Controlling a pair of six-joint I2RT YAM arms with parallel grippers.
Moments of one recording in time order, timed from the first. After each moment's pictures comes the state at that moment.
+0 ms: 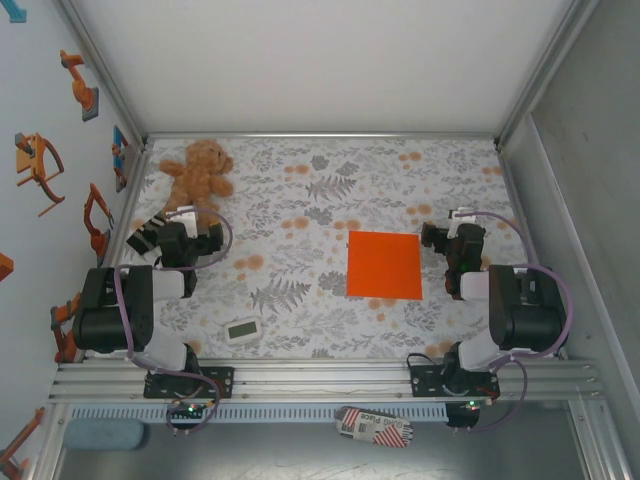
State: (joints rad) left arm -0.02 1.54 0.39 0.68 -0.04 -0.02; right arm -0.04 1.53 0.37 0.74 0.04 0.02
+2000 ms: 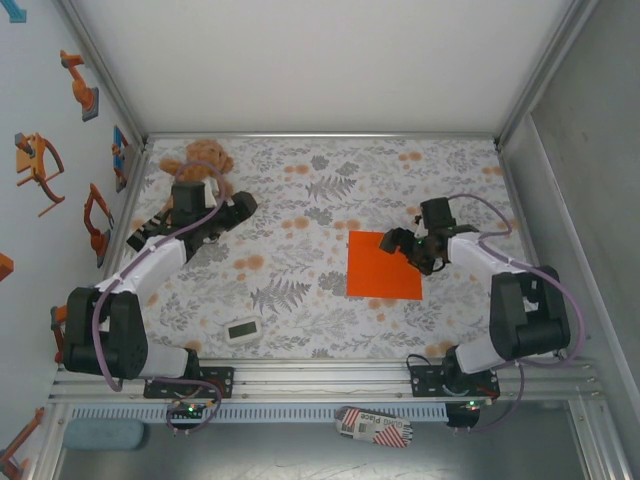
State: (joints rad) left arm -0.20 1.39 0.83 -0.14 0.29 -0.66; right arm 0.20 1.50 0.81 -0.47 -0.35 0.62
